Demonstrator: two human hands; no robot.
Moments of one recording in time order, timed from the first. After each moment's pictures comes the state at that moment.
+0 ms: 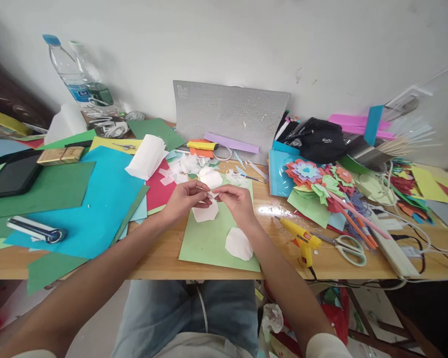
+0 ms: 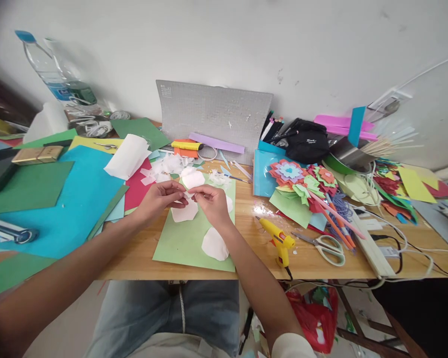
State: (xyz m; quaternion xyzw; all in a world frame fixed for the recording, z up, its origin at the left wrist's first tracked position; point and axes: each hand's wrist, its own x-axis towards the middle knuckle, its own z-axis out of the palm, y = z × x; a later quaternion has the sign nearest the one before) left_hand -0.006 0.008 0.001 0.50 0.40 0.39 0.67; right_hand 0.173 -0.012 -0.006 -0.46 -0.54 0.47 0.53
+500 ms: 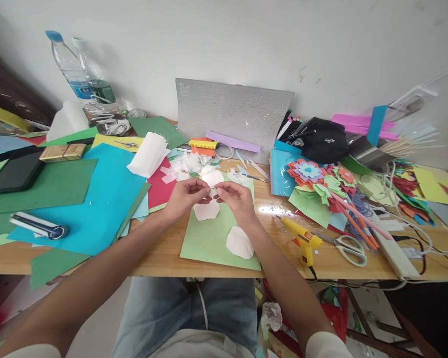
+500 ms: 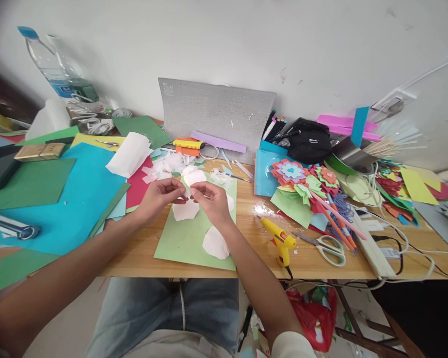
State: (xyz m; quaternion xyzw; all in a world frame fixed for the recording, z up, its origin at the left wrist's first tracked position) left_hand -0.005 0.006 0.002 0.52 0.40 0.42 0.63; right_hand 0.172 -0.015 -0.003 -0.47 -0.53 0.49 0.51
